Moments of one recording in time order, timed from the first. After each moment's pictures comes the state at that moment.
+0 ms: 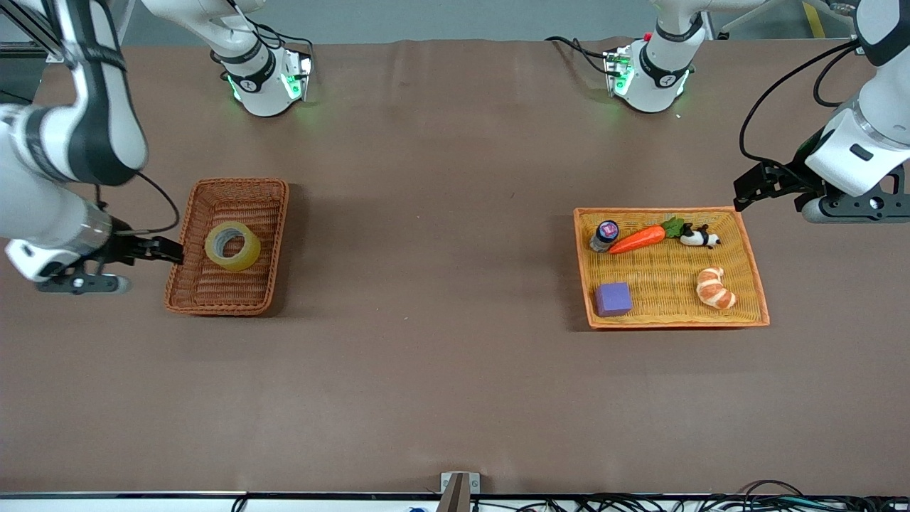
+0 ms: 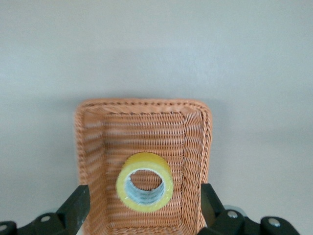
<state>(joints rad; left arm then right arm) -0.08 -0.03 -0.03 -1.71 -0.01 1.70 -0.09 0.12 0.15 -0.17 -1.80 0.02 1.89 -0.05</state>
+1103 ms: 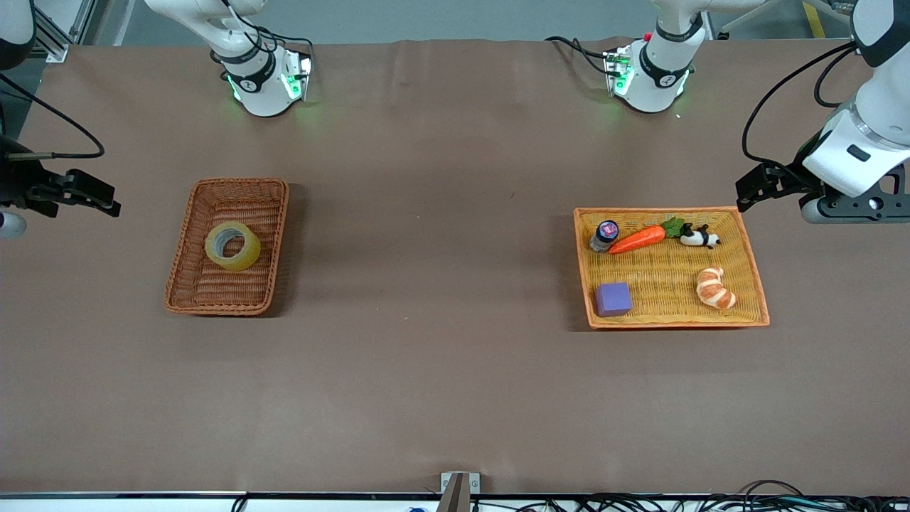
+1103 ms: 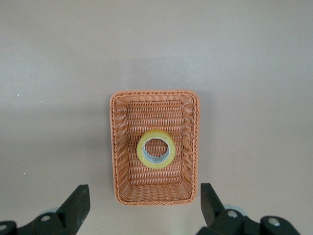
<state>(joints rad) -0.08 -0.02 -0.03 -1.71 0.02 1.70 -0.09 0.01 0.07 -0.03 -1.50 0.00 1.52 0.00</state>
